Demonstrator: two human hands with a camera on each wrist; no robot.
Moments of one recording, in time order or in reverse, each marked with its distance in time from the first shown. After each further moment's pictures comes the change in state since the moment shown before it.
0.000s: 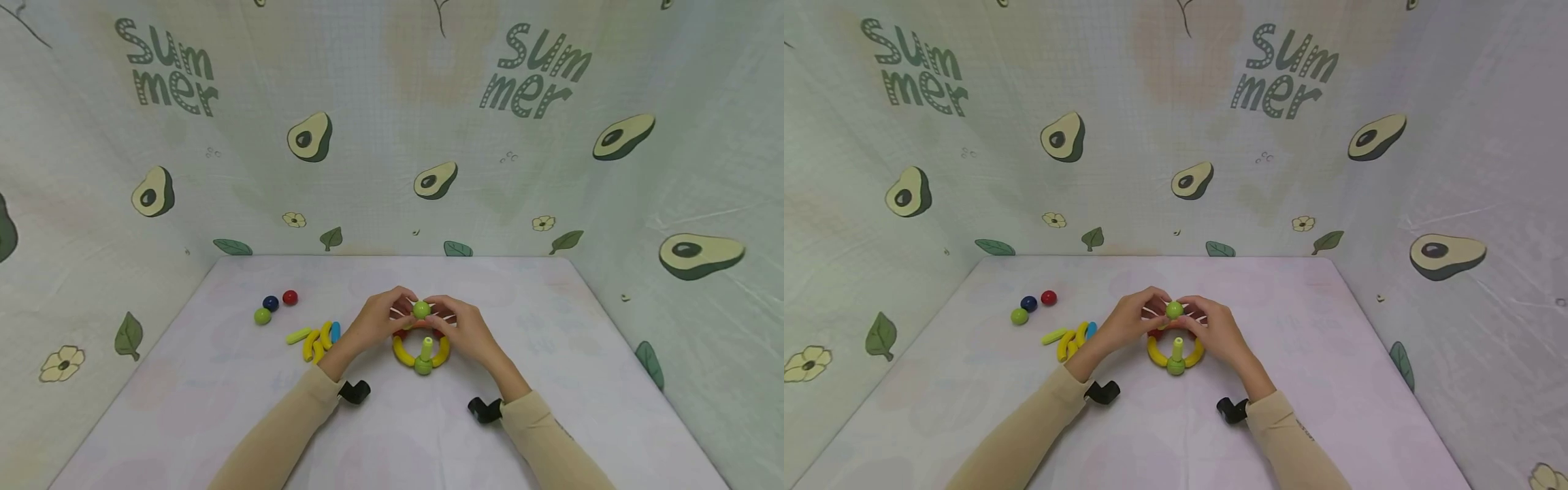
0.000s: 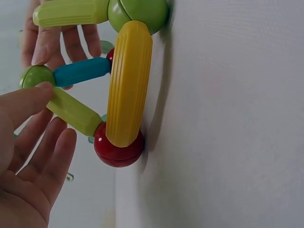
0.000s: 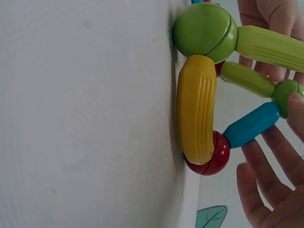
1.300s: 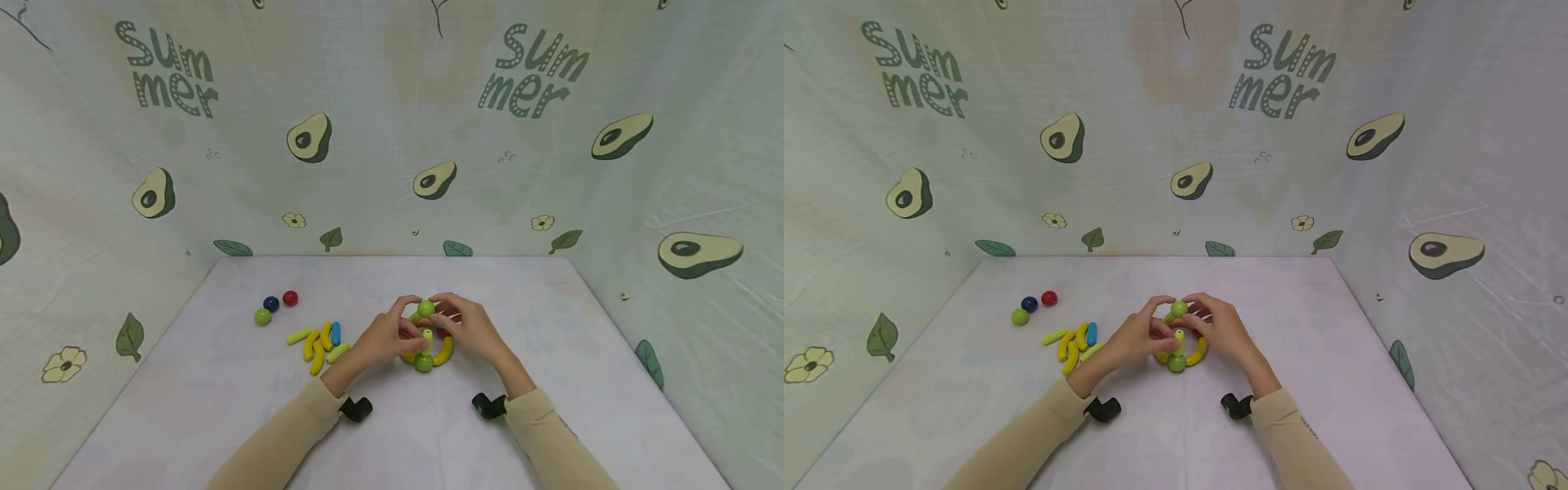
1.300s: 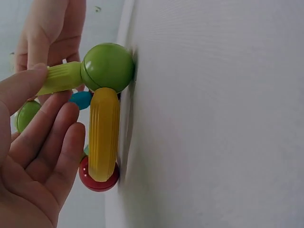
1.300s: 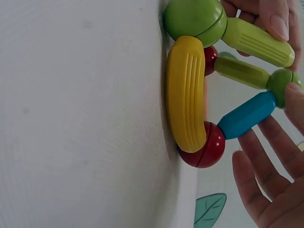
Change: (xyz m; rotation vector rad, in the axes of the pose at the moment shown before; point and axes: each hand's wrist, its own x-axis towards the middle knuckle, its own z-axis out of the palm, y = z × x) left_hand -0.023 0.017 0.018 -0.146 -0.137 -0.111; right_hand 0.000 0.007 -0.010 -0.007 -0.028 0.046
